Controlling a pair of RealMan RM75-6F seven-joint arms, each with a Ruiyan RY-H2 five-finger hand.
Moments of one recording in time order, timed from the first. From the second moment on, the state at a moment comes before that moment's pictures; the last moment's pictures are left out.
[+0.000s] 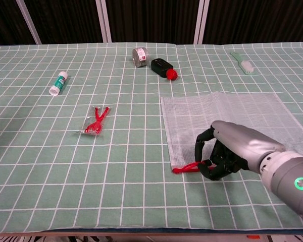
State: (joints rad) left arm -0.12 -1.08 -0.04 -1.55 1.49 1.44 -0.12; right arm 0.46 -1.81 0.11 -1.80 -0.94 1.28 -0.65
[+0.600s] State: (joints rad) left arm -0.23 -1.02 -0.12 -1.75 1.44 1.34 0.07; right arm 0.57 -1.65 0.34 -2.06 -0.89 1.31 -0.75
